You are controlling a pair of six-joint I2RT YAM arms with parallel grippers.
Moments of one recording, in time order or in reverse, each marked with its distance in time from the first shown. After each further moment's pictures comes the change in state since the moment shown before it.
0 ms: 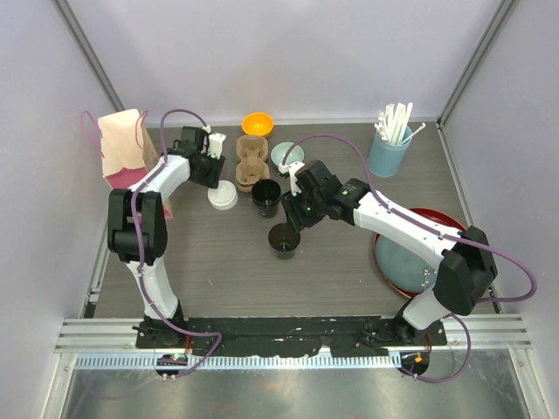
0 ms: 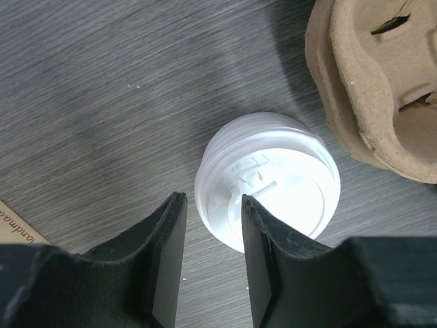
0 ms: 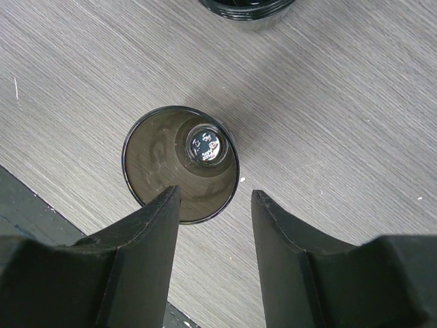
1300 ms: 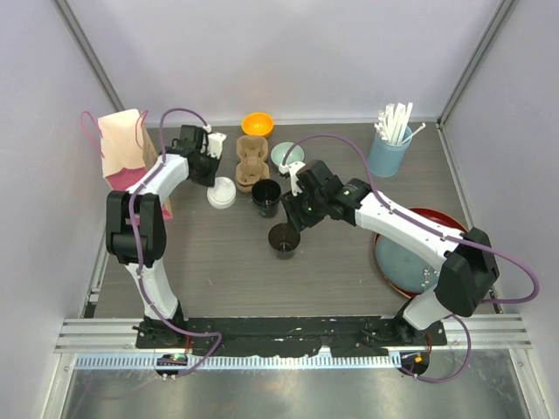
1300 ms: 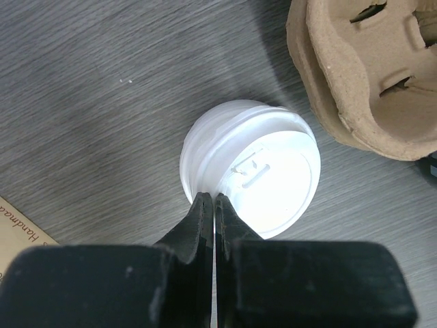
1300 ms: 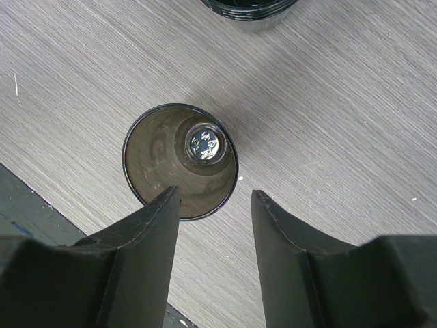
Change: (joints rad) left arm 0.000 -0.017 0.011 -0.042 0.018 0.022; right arm 0.000 -0.015 -0.001 -0.004 -0.002 -0.021
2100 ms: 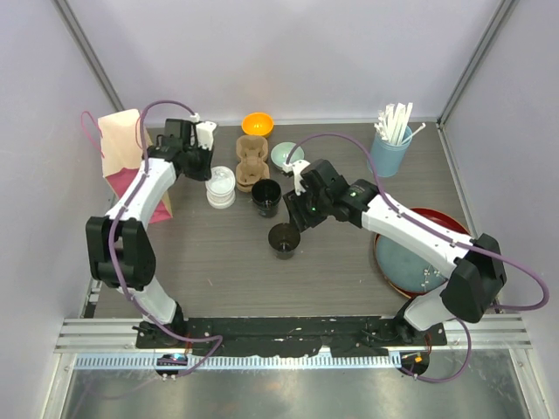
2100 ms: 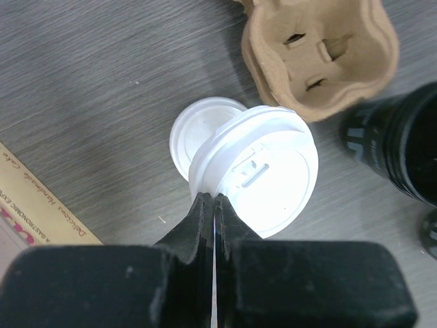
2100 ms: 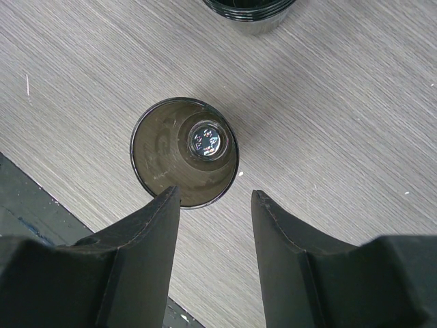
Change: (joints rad) left arm 0.009 -0.200 -0.026 -0.047 0.050 -0.056; right arm 0.000 -0.045 -0.007 -0.012 0.003 0.001
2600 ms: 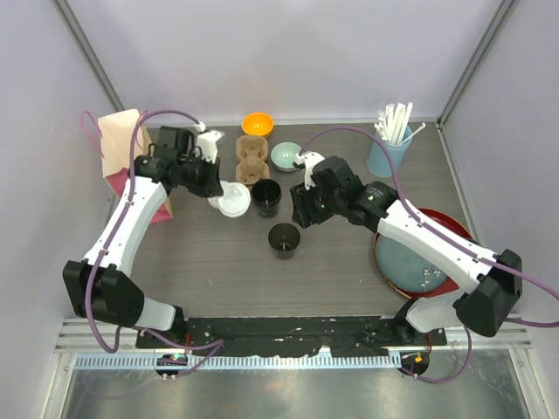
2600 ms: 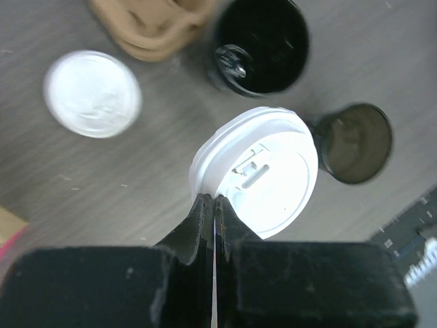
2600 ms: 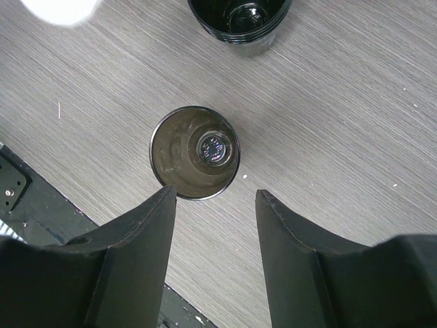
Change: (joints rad) left arm -0.056 -0.277 -0.037 -0.236 0.199 -0.037; right arm 0.000 -0.115 0.002 -0.006 0.032 0.057
